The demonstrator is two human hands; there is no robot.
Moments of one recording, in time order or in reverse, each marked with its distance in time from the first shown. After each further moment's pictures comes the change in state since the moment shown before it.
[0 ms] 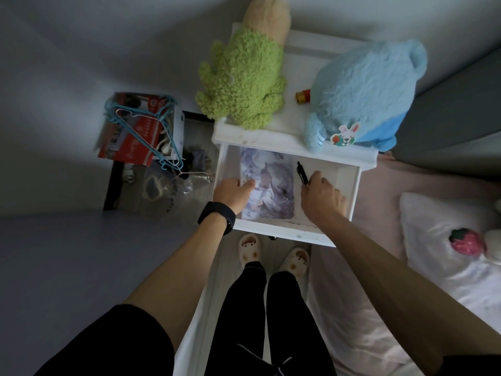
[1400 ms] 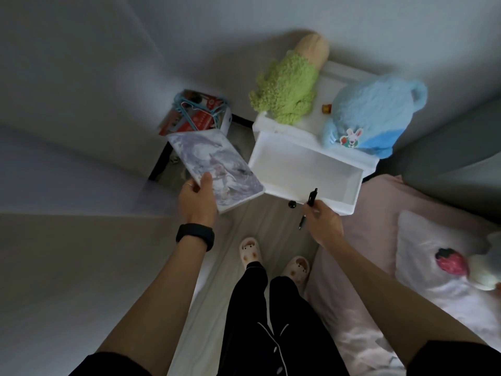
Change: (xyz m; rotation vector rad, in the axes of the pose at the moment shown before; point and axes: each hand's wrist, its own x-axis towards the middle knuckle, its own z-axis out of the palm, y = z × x) left_hand -0.178 -0.056 -0.041 -0.720 0.756 -0.074; right_hand -0.111 0.035 -0.021 0.478 -0.207 -0.088
